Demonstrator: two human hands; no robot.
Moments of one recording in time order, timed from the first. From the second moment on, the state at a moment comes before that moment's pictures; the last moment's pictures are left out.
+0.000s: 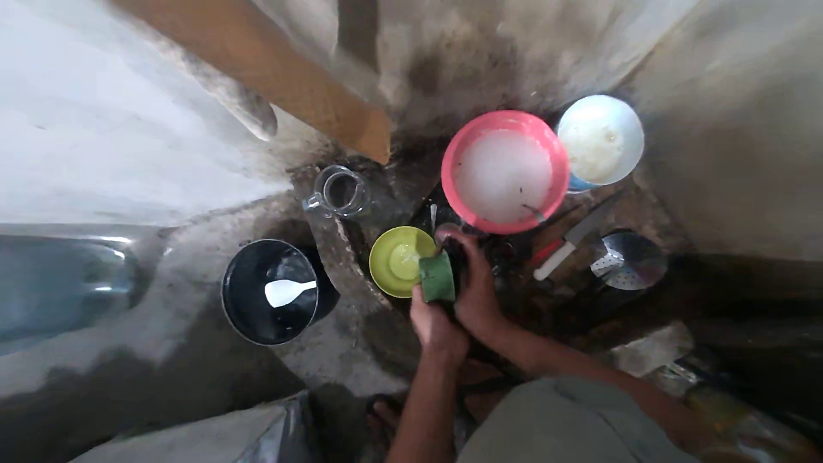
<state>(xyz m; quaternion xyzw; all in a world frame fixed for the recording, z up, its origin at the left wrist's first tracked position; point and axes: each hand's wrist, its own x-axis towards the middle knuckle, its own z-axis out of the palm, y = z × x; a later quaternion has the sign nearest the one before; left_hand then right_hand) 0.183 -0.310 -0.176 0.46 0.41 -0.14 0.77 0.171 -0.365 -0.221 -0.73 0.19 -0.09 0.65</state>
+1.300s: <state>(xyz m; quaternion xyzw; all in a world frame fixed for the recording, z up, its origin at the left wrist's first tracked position) 0.356 -0.188 -0.205 0.93 -0.05 -0.16 0.34 0.156 -0.520 -0.187 -0.55 0.25 -0.10 0.79</state>
